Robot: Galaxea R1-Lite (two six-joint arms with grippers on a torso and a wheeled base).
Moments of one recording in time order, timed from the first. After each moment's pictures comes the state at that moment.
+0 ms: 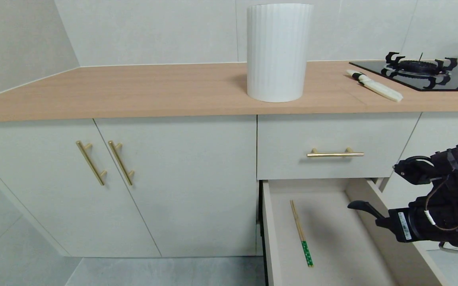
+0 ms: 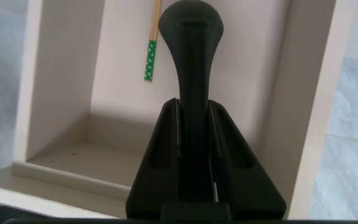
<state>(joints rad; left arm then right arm) 0.00 0.00 0.00 0.00 0.00 0.00 0.31 1.47 -0.73 0.09 -0.02 0.16</state>
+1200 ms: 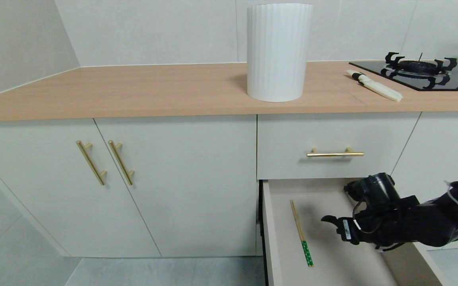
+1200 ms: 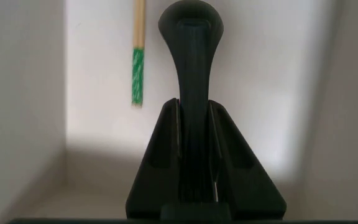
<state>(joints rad) 0.00 0.00 0.00 0.00 0.00 0.00 0.31 2.01 -0.73 -0.35 -0.02 0.28</state>
